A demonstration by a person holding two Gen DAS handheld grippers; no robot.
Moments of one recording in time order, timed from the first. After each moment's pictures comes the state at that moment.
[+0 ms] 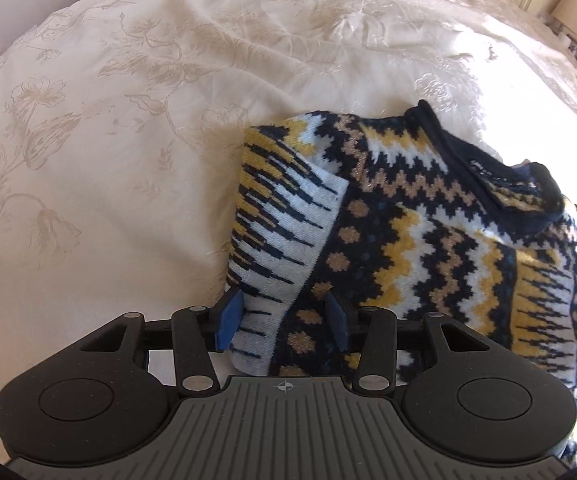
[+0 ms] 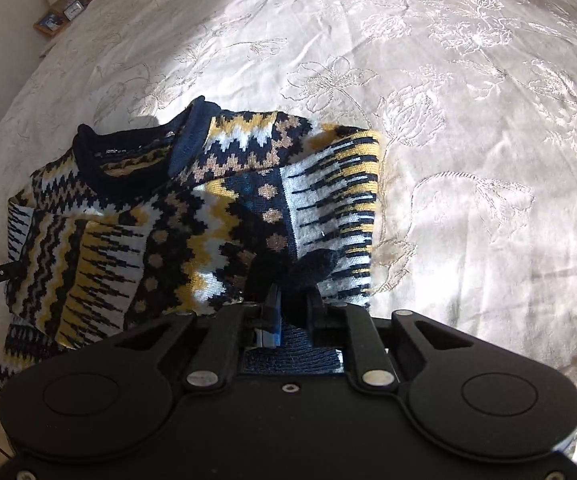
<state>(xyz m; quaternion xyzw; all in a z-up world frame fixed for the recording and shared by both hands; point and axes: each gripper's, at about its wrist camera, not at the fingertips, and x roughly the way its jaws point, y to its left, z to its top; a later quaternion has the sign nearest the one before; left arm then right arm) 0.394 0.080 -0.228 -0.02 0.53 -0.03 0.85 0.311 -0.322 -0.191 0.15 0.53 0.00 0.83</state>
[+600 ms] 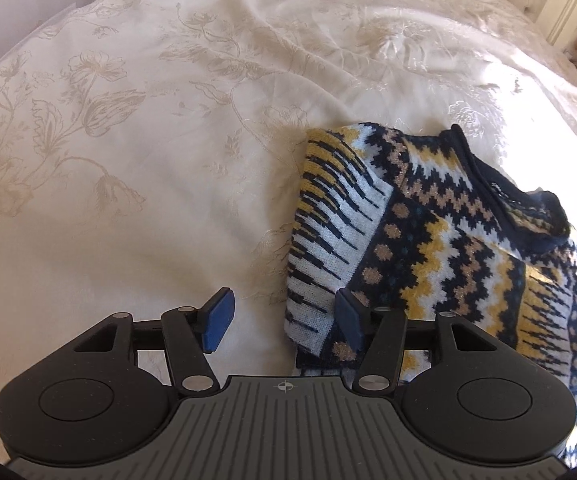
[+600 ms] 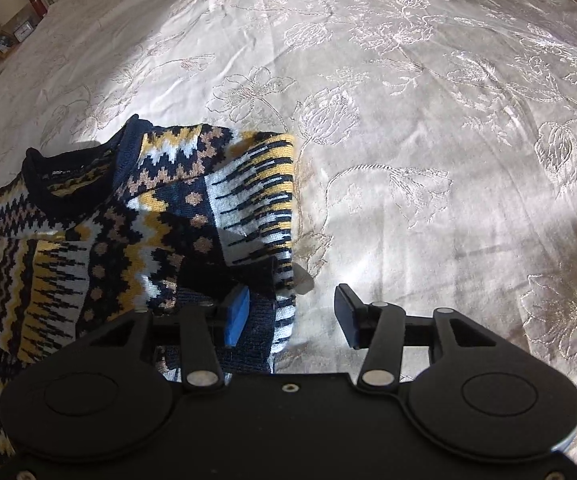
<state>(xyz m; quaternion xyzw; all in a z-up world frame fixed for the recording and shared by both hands) 0.368 0.111 -0.209 -0.07 0.51 0.00 0.86 0.293 -0.339 -0.175 0.14 0.52 -0.08 0.84</state>
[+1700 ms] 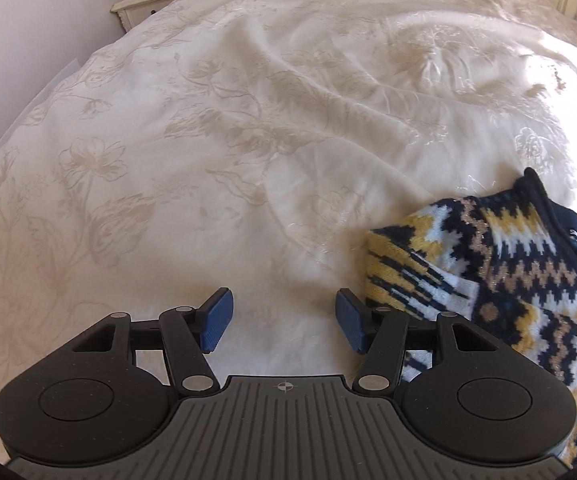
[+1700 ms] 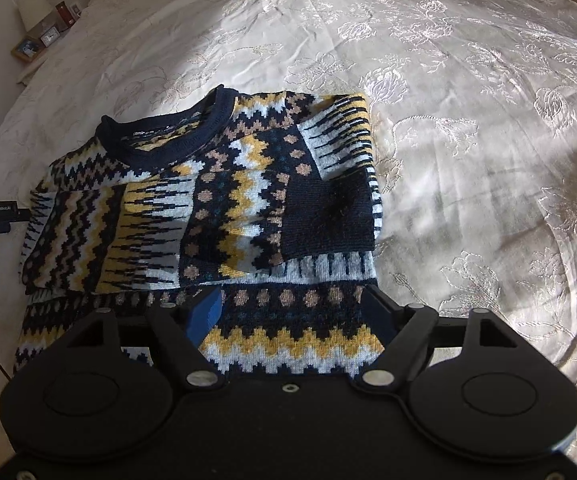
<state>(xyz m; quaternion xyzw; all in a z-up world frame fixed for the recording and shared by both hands) 0.449 0.133 -0.215 0.02 0.49 0.03 0.87 0.227 -0.261 -0.151 0.16 0.50 -0.07 0.85</state>
